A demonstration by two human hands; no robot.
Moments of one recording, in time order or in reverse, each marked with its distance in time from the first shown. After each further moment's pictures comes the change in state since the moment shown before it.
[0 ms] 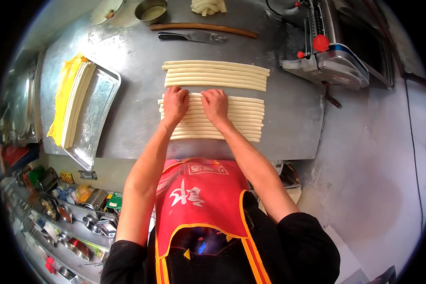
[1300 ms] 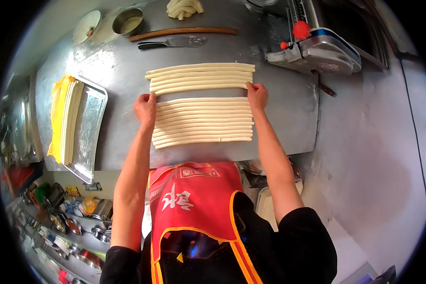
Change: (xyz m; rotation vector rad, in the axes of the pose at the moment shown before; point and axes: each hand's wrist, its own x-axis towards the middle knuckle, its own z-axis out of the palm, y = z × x) left_hand 0.021 -0.043 -0.009 -0.184 0.191 -0.640; right_hand 0.028 0.126 -0.130 -0.074 0.172 0.720
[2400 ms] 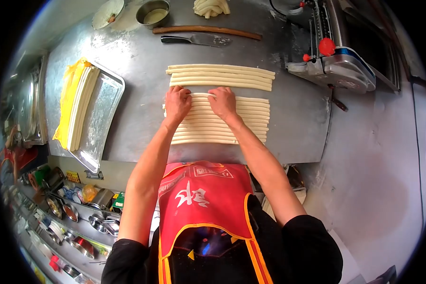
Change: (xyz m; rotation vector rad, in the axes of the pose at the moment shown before) left_hand -0.023 0.022 0.011 0.214 -0.224 0.552; right_hand -0.090 -0.083 0.105 -0.056 -0.319 -0.650
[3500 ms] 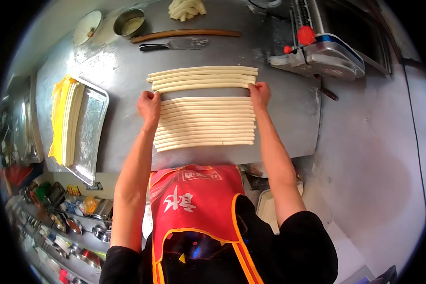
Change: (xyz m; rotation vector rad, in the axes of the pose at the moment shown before) left_hand 0.023 -0.019 -0.008 -0.063 0.222 -0.508; right_hand 0.001 0.153 -0.091 0.289 0.472 0.534
